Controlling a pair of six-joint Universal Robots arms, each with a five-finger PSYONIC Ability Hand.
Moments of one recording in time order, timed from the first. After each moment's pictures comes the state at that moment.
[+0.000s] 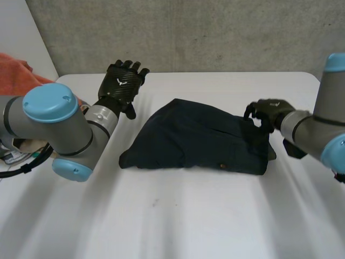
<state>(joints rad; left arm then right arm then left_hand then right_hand) 4.27 -2.19 -1.28 3.56 -1.45 3.60 1.83 -0.96 1.13 0.27 1.42 2.94 0.20 0.20 0.21 0.20 0.05 0.50 0.50 0.51 0.51 0.35</state>
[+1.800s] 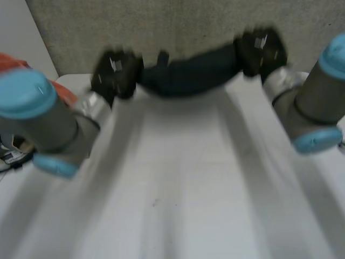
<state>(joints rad) 4.27 -2.04 -1.39 3.58 -1.38 3.44 1.95 -1.05 1.16 -0.27 1.43 2.75 1.15 1.20 1.19 1.20 0.99 1.10 1.18 1.19 1.20 1.03</state>
